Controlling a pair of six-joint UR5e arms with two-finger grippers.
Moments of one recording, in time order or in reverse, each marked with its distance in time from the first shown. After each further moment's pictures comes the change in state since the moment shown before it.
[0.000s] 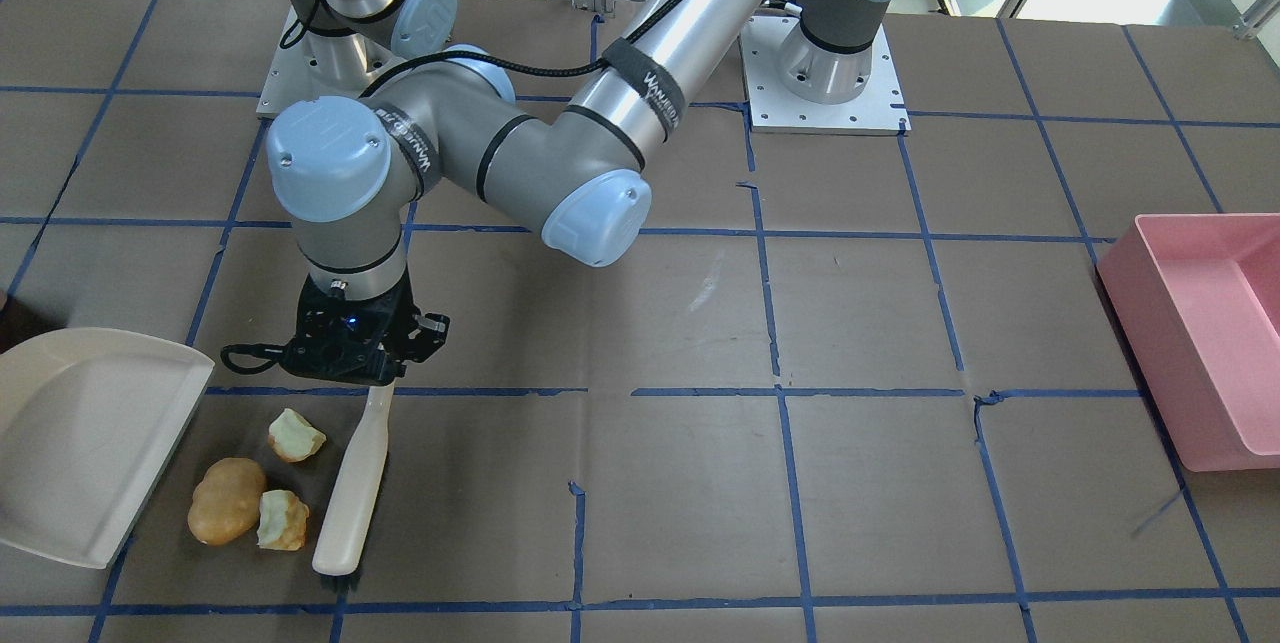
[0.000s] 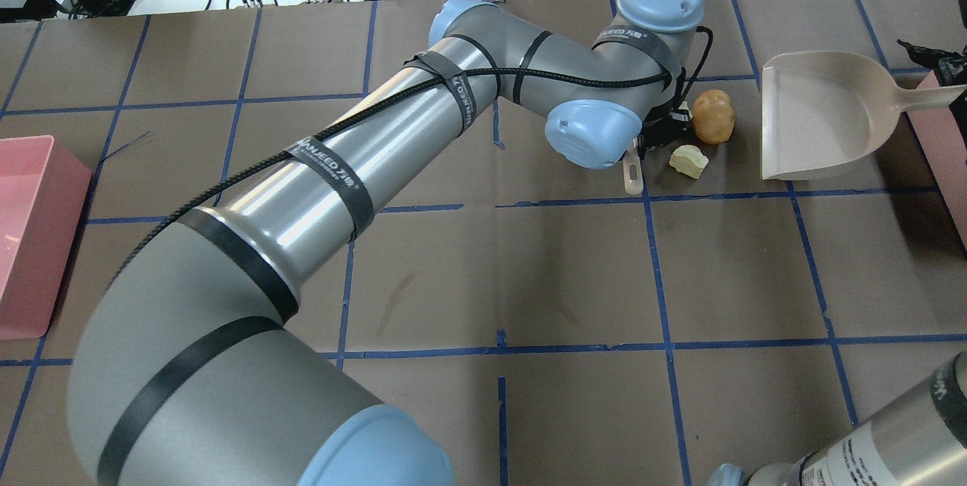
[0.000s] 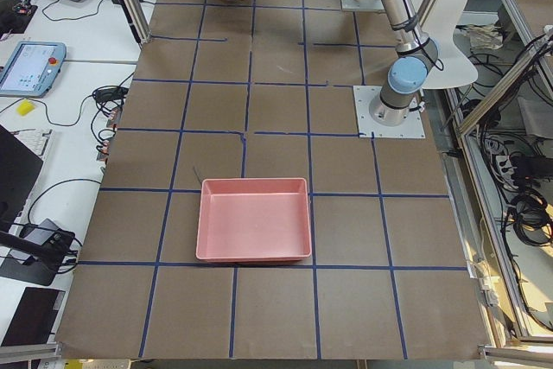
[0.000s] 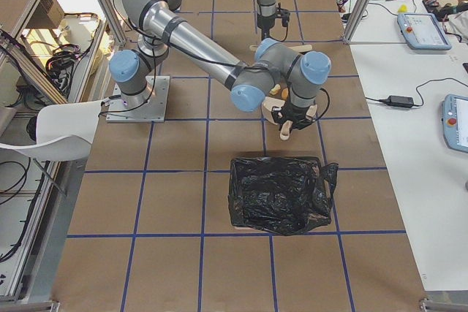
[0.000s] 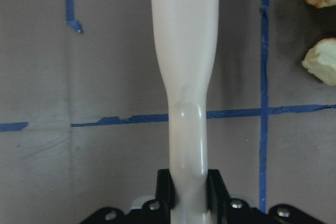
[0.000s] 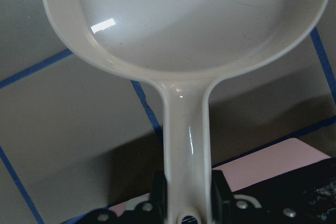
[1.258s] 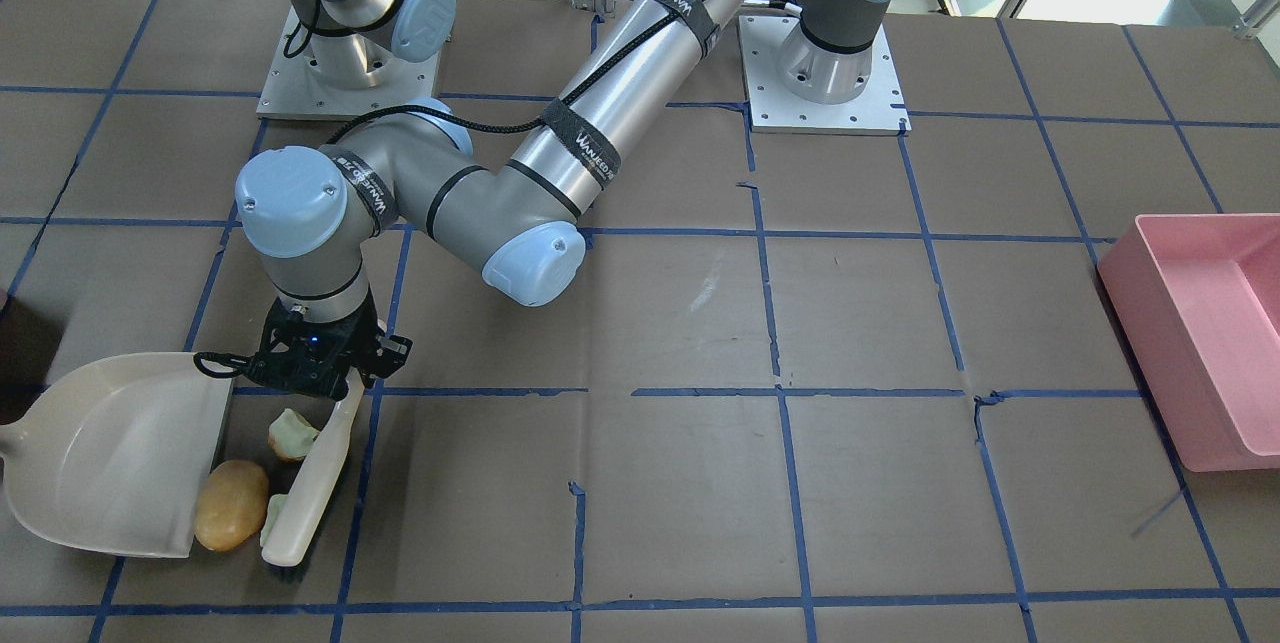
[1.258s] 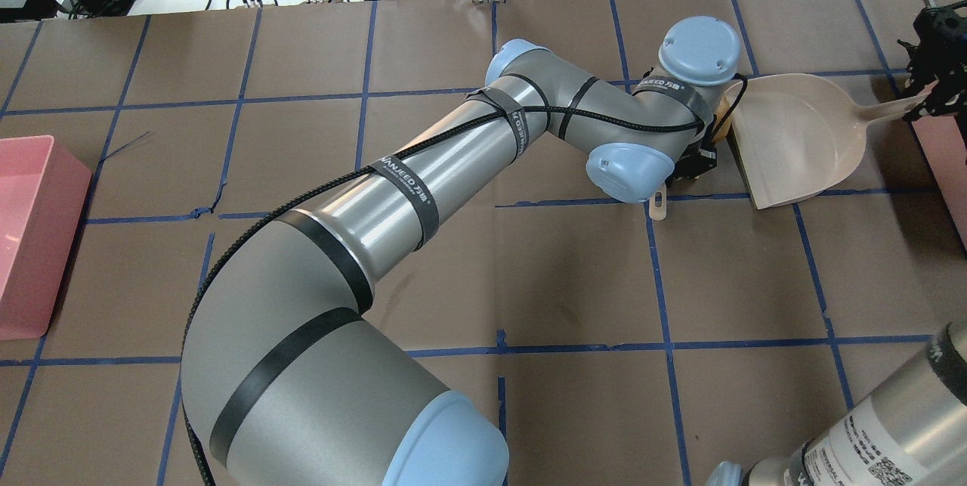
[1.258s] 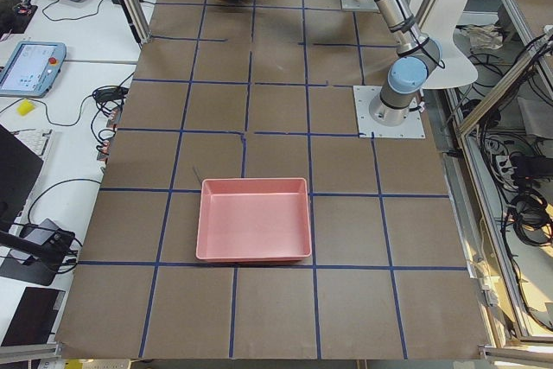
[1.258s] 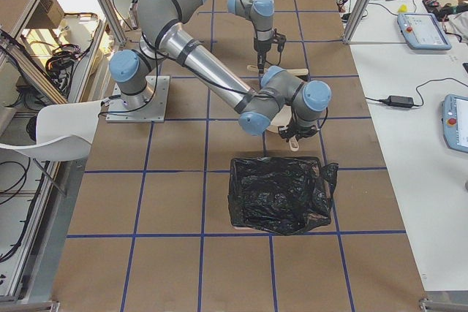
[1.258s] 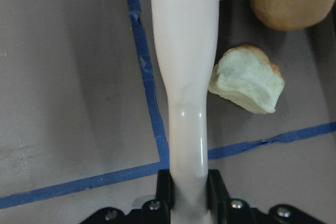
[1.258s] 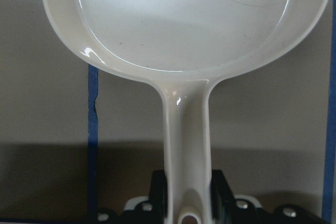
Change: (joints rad) left arm -0.047 -0.100 0.036 0.057 -0.002 0.056; right arm -0.006 0.119 0.010 -0.115 0.110 -0.265
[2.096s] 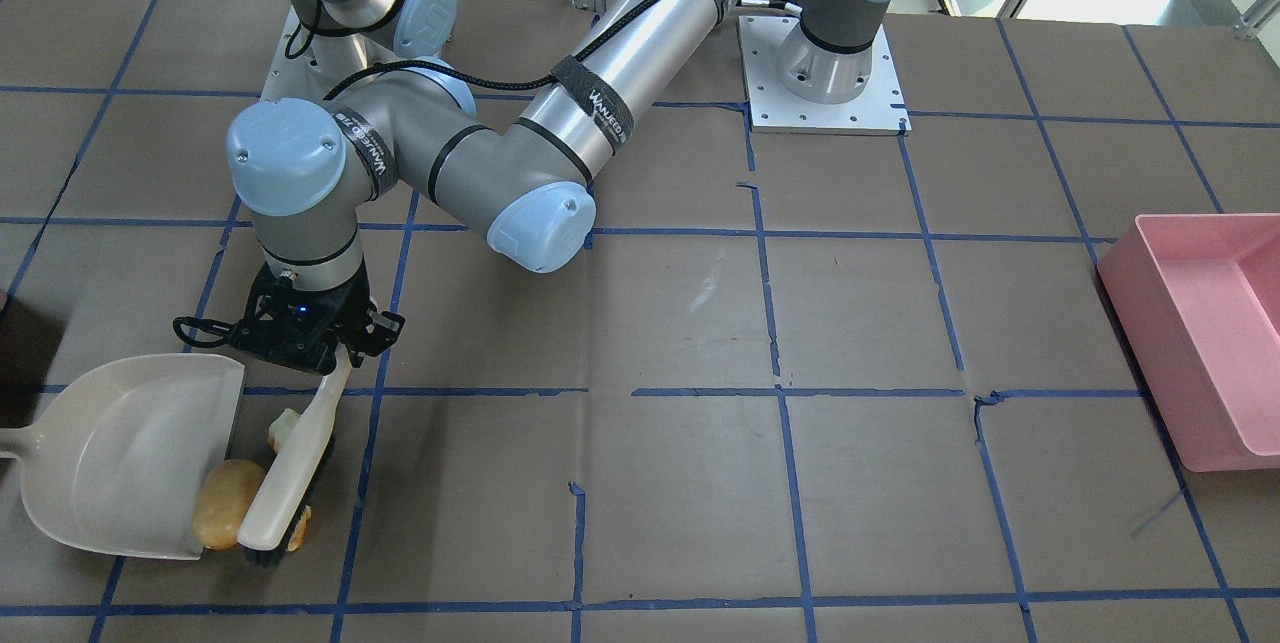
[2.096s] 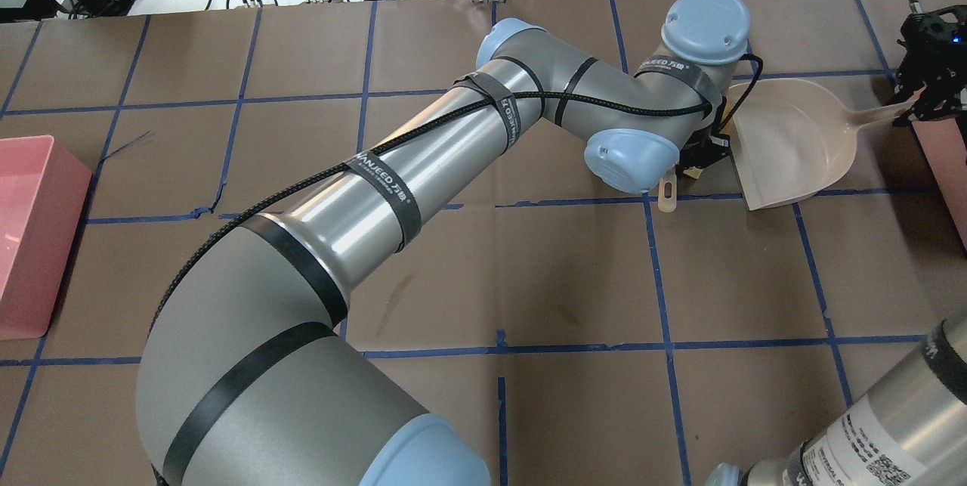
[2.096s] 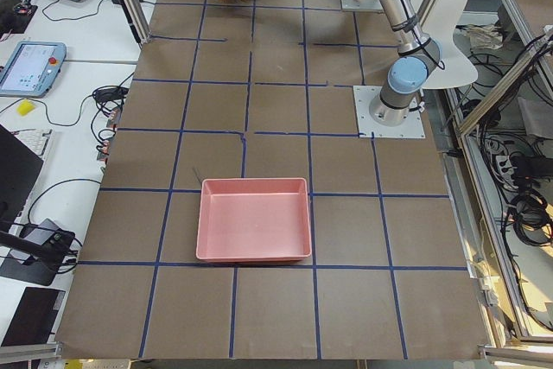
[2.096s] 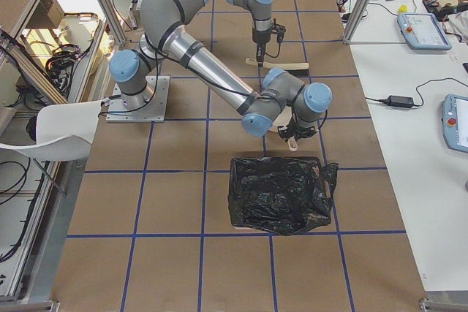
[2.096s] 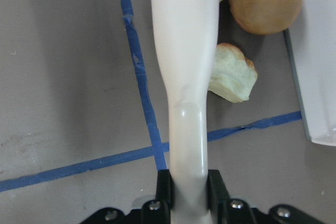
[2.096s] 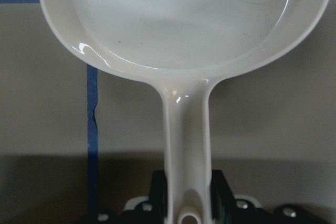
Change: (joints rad) left arm 0.003 0.061 -0.012 -0.024 -0.027 0.034; right arm 0.012 0.011 0.000 0.007 -0.009 0.029
